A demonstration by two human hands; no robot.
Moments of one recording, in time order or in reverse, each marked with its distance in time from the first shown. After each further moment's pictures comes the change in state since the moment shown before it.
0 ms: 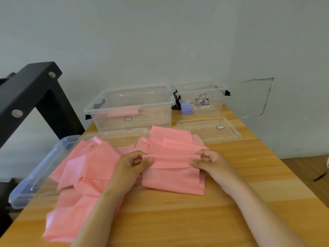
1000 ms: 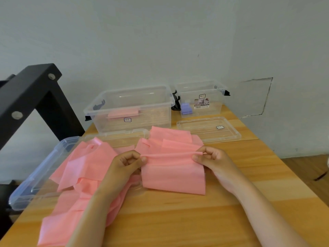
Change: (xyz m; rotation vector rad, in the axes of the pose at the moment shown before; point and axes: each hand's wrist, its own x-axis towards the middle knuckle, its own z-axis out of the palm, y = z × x) left_hand -0.002 0.006 -0.012 -0.139 -0.020 -0.028; right_hand -0.007 -0.013 -0.002 0.137 -0.046 -0.046
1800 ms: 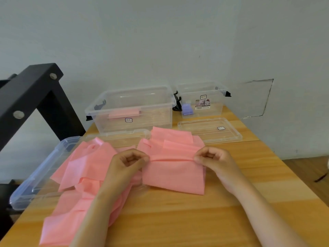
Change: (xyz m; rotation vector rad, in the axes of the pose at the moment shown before) left_hand 0.002 0.004 0.001 0.160 0.075 0.204; right_hand -0.001 -0.002 0.001 -0.107 0.052 -0.135
